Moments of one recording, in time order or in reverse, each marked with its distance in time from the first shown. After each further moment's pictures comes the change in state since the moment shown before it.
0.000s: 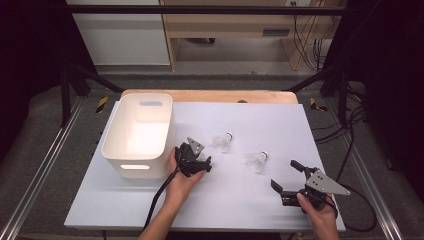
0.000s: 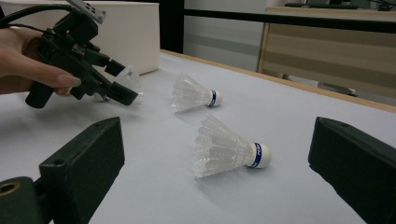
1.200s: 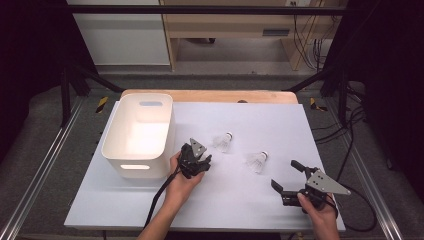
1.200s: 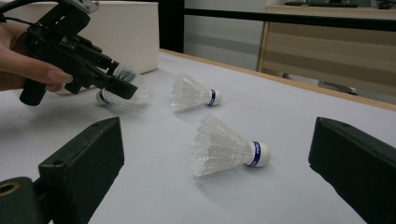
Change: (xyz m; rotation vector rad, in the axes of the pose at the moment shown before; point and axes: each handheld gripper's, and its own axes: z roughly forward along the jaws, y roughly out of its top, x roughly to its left) left arm -0.007 0.004 -0.012 -0.045 -0.090 0.053; right arm -0.001 0.000 0.000 0.001 0.001 0.000
